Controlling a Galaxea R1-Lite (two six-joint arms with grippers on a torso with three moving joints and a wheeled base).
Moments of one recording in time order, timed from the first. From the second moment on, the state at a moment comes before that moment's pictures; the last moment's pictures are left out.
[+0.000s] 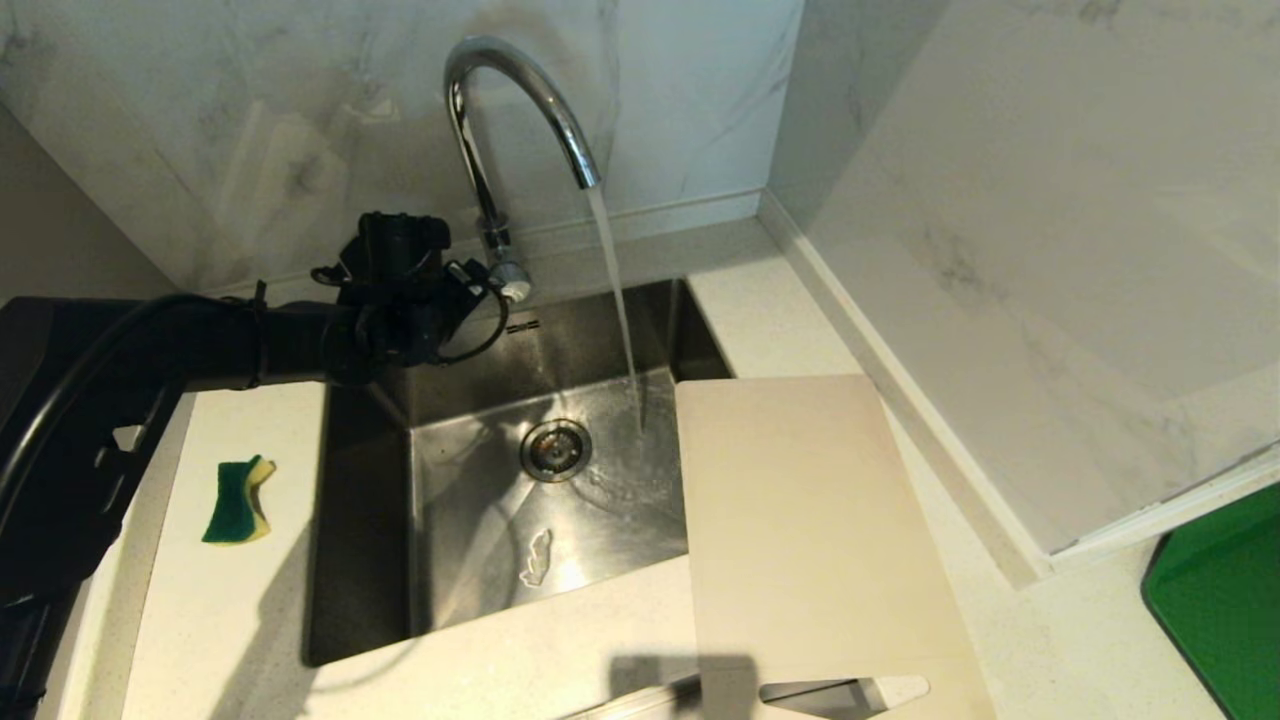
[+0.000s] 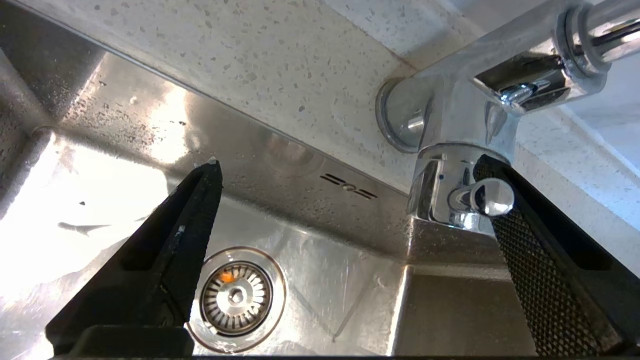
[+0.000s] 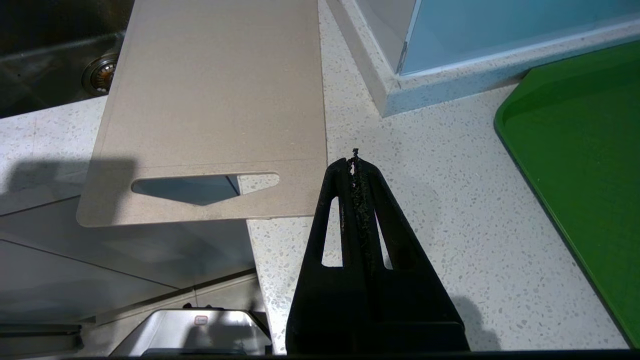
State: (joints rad) left arm -0.34 2.31 -1.97 -0.15 0.47 -0.84; right arm 0.00 0.00 0.00 -0.01 0.00 0.01
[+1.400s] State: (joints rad) left arm -0.38 2.17 -1.95 -0.21 0.46 -0.70; right arm 0.00 0.00 0.00 -0.01 0.00 0.02
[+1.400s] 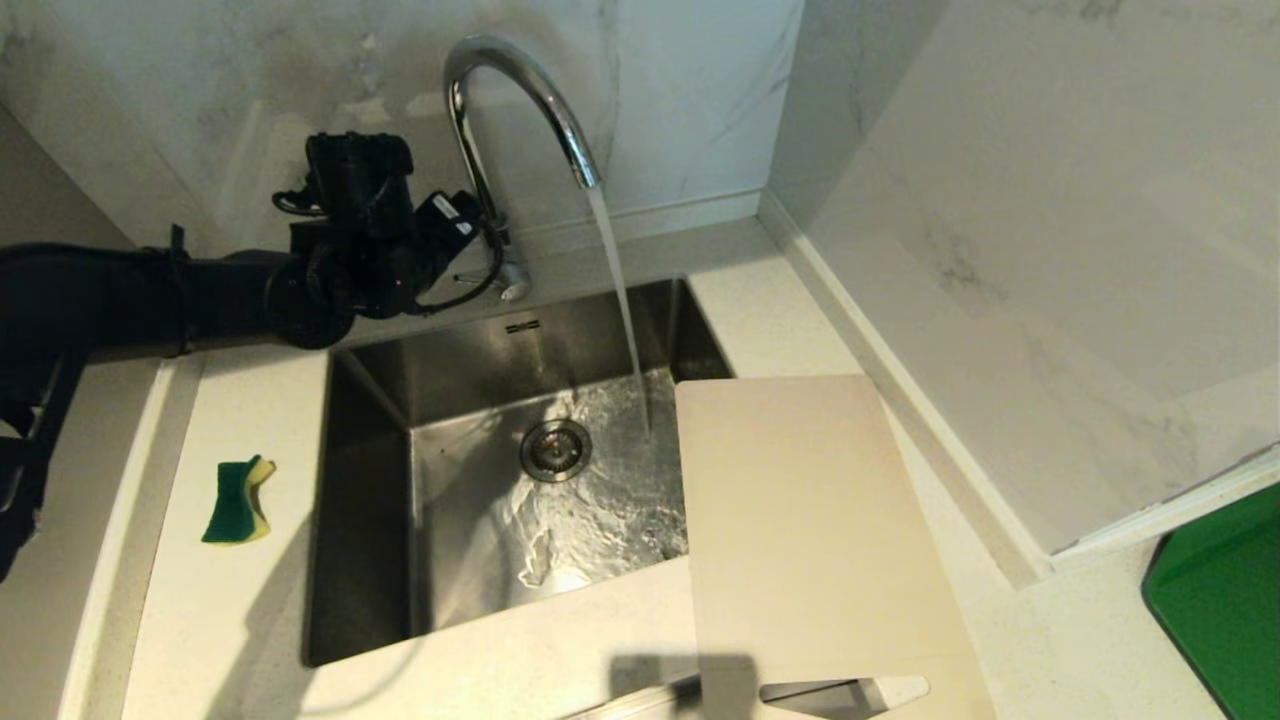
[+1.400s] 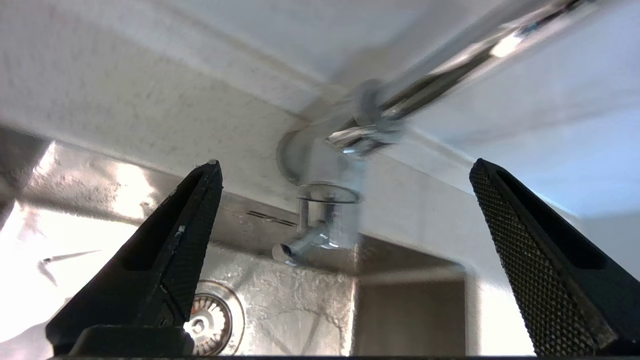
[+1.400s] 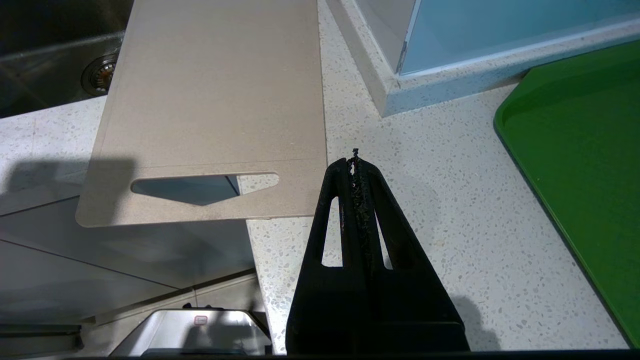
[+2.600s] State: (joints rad) left arm -0.26 1.54 -1.58 0.38 0.16 -0.37; right arm 0.00 0.00 0.00 -0.01 0.00 0.02
